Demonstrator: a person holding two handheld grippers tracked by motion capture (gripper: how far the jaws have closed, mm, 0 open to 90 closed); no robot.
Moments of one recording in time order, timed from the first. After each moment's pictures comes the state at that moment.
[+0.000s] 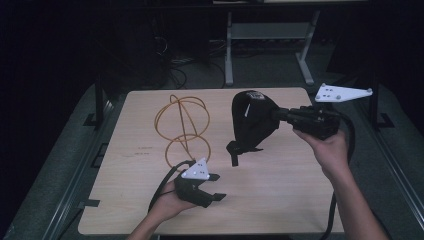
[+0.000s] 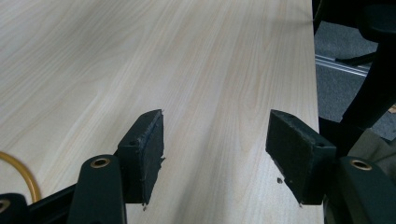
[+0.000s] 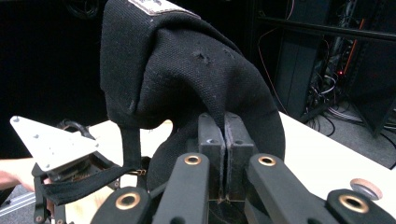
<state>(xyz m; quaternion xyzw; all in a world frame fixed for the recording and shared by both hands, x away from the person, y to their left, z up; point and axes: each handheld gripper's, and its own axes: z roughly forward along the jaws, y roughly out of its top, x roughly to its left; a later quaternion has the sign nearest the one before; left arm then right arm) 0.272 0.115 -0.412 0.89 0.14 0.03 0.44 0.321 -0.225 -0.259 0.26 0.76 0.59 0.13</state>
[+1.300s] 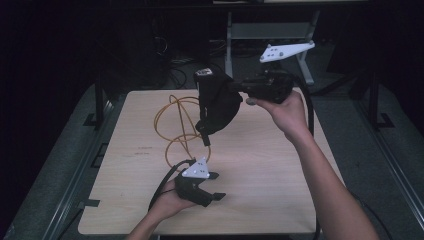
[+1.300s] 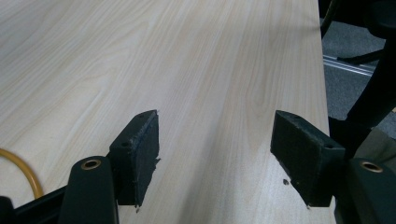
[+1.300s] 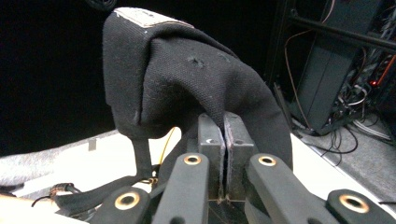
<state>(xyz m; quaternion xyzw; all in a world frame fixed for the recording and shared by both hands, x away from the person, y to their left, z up) 0.278 0.117 -0.418 0.89 0.14 0.03 0.43 0.376 -0.128 -0.198 0.21 0.79 0.56 0.11</state>
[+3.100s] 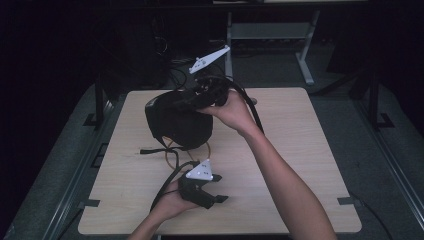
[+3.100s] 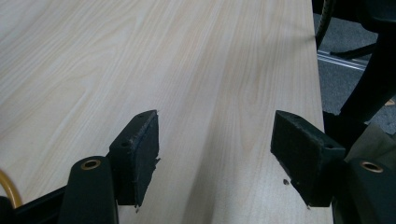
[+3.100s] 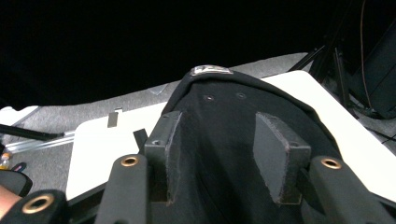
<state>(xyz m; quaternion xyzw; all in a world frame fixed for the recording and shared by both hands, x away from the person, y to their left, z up) 0.277 0.108 -0.423 0.89 0.13 0.02 0.43 0.416 -0.008 -0.233 0.15 0.86 0.49 0.04</state>
